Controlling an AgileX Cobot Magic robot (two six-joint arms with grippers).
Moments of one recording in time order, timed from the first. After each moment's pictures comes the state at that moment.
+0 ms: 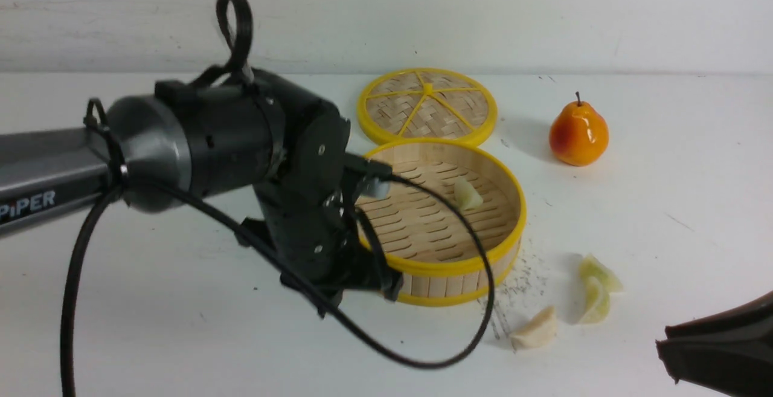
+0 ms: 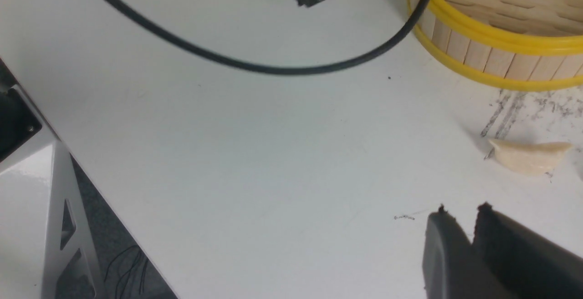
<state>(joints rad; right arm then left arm) 0.22 0.80 -0.76 0.70 0.95 -0.67 -0.64 1.78 -1.40 0.04 0.99 -0.25</state>
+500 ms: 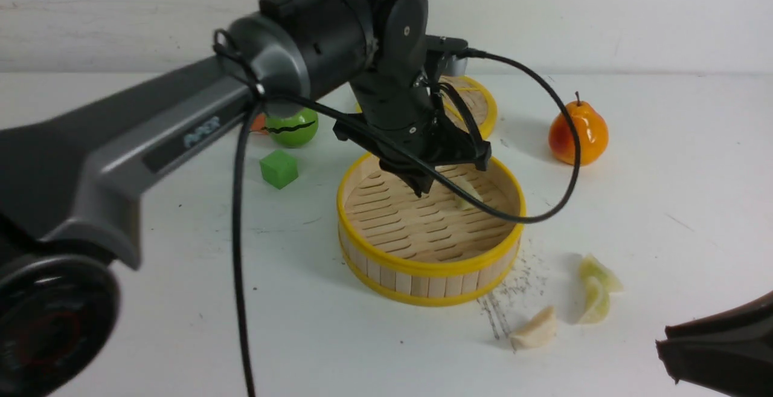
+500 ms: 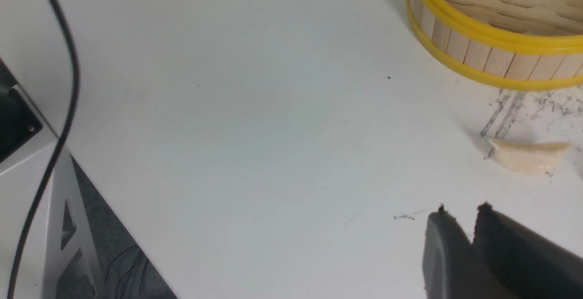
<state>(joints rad) 0.22 0.80 -0.76 0.70 0.95 -0.67 -0.62 2.16 -2.07 0.00 1.07 -0.26</state>
